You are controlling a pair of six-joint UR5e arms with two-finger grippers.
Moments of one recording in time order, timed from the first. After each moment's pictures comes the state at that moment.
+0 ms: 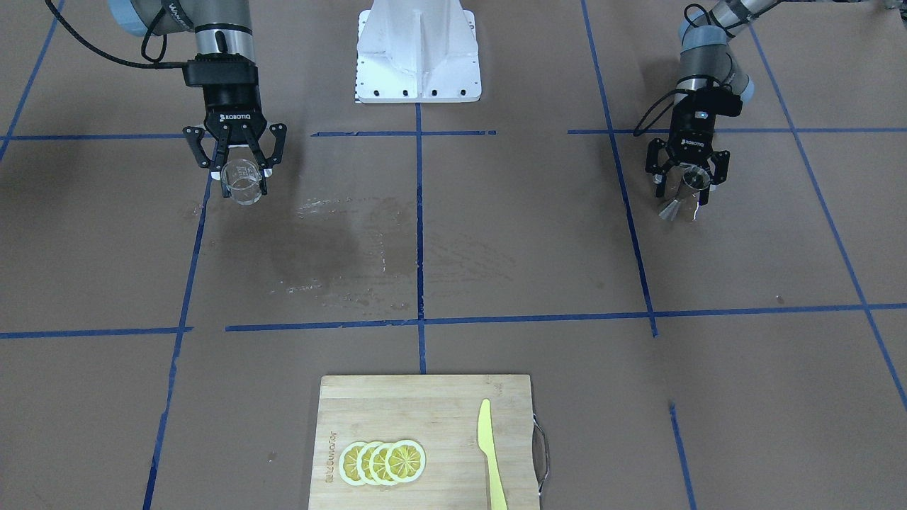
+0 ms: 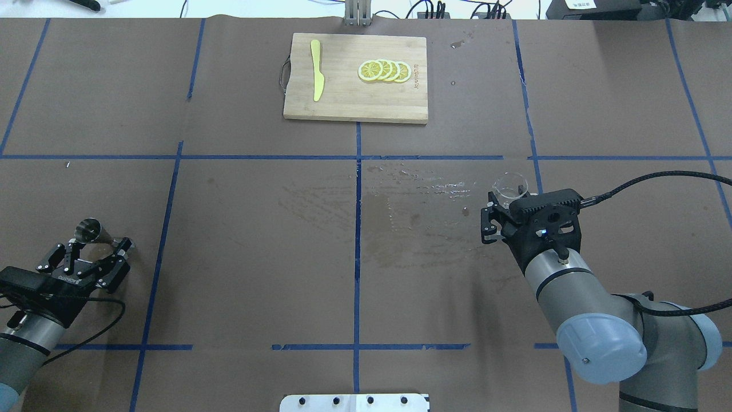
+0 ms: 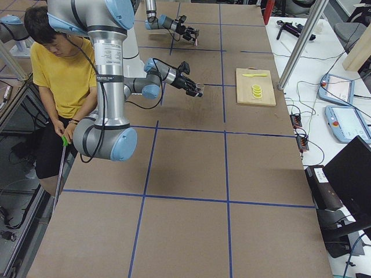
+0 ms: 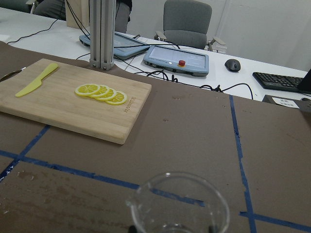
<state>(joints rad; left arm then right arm) -0.10 -1.45 -1.42 -3.30 -0.50 -0.87 0.23 -1.52 2.08 -1.13 0.79 1.08</state>
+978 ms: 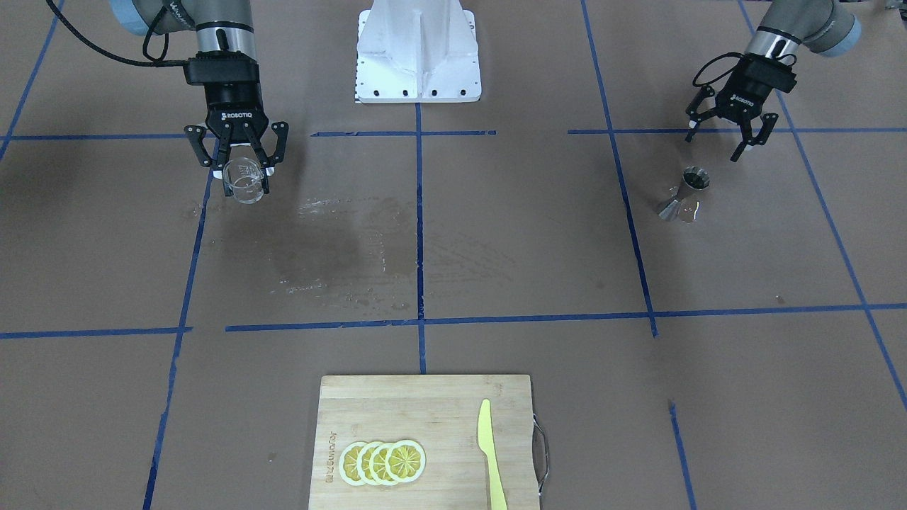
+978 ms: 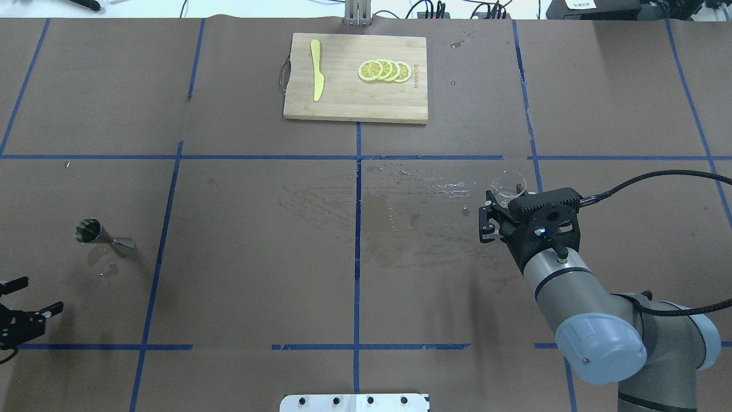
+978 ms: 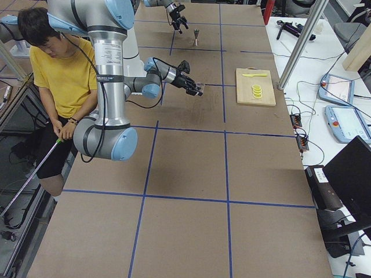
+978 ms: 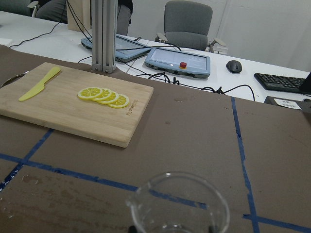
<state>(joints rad) -0.16 -1.01 -1.67 -3.26 -1.15 -0.87 0.23 -1.51 2.09 -1.13 0.78 1.08</state>
